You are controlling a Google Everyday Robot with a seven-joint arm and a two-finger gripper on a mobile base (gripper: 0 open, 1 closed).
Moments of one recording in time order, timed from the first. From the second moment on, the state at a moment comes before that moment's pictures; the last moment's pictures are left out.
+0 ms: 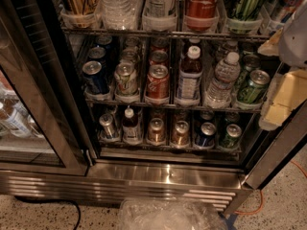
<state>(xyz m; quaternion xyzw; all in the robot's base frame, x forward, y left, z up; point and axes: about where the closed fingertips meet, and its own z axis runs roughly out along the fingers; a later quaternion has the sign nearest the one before) 0.438 -0.217 0.976 -0.60 0.78 -0.03 0.16</state>
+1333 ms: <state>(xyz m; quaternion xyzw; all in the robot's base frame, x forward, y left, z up) 0.409 -0.178 0.901 -0.41 0.89 0.08 0.21</state>
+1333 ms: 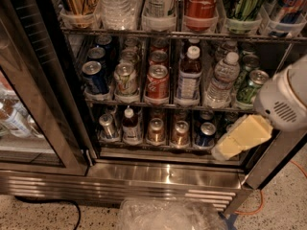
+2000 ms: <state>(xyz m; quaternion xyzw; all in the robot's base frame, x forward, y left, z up) 0.376 -0.143 0.845 -0.26 0.92 0.16 0.24</state>
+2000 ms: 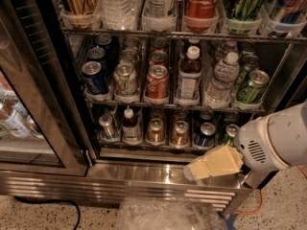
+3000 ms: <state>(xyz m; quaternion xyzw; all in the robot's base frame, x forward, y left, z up) 0.375 -0.112 0.801 -0.18 0.93 0.22 0.25</state>
